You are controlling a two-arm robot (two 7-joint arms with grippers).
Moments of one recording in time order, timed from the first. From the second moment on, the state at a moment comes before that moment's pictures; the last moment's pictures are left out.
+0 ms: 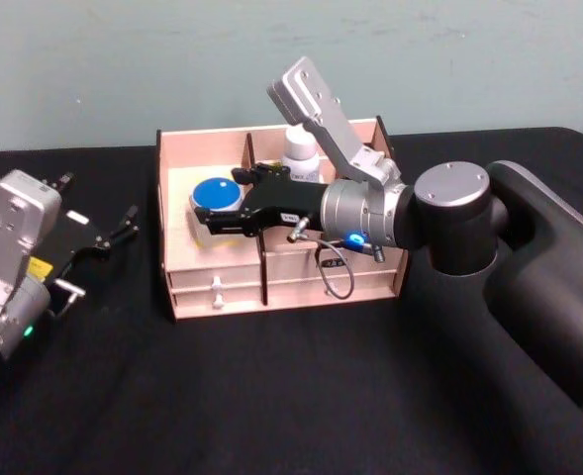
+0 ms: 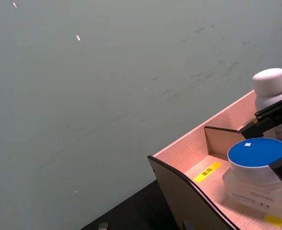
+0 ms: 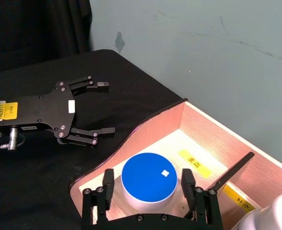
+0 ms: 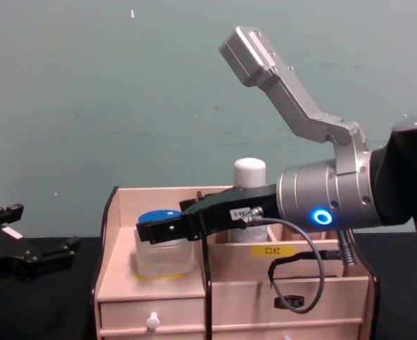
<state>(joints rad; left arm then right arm) -0.20 0.60 0.45 -1.41 -0.25 -0.12 0.03 0.63 0.22 -0.66 -1.21 0.31 0.34 0.52</state>
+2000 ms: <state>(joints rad) -0.20 0.60 0.45 -1.41 -0.25 -0.12 0.03 0.09 0.43 -0.19 -1.84 0.16 0.22 0.05</state>
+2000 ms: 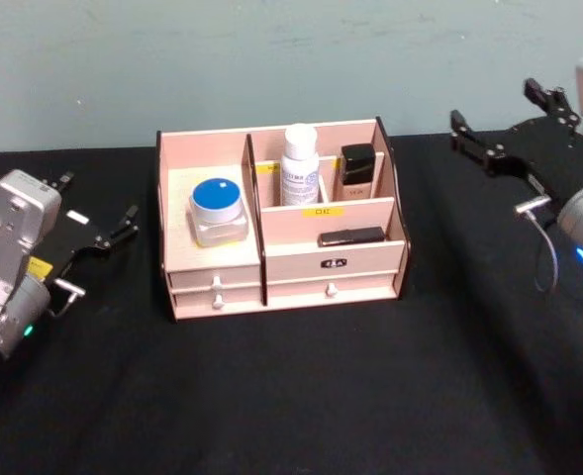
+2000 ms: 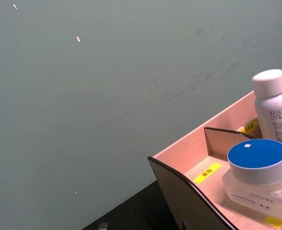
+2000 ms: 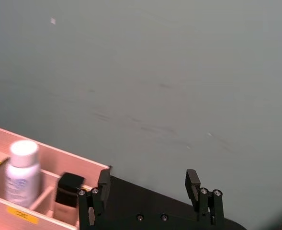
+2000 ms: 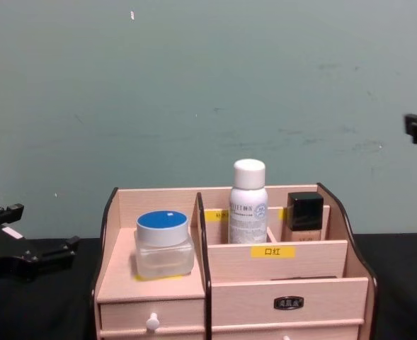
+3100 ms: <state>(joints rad) -0.20 0.60 0.45 -1.41 -0.25 -0.12 0.03 0.04 0.38 -0.13 -1.70 0.10 0.17 0.02</state>
